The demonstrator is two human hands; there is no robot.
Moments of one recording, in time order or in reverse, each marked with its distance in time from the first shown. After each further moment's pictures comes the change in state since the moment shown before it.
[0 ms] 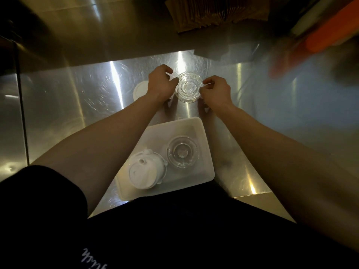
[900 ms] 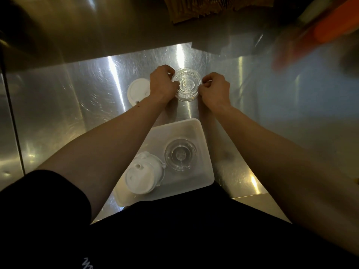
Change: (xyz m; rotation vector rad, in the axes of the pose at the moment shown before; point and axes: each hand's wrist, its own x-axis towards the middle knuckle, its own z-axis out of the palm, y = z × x) left_hand 0.016 -0.006 0.025 0.059 -0.025 -0.054; right_hand 0.018 0.012 0.010 -0.089 0.063 -0.053
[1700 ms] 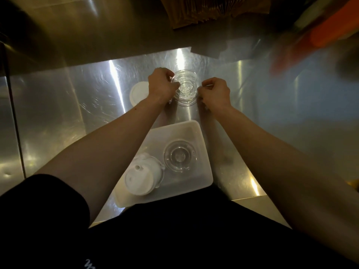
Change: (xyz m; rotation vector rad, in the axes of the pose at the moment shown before) left_hand -0.005 0.007 -0.007 -0.039 0.032 0.003; right_hand -0.004 -0.001 -0.005 0.188 -0.058 0.129
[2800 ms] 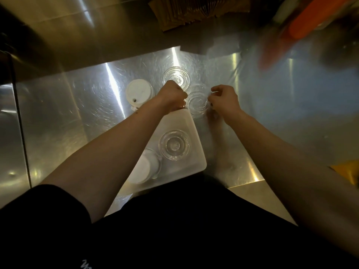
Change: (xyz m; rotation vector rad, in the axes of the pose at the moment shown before) left_hand -0.052 0.021 0.021 -0.188 -0.410 -0.179; right_hand -0.031 0.044 -0.050 -0.022 -0.001 0.029
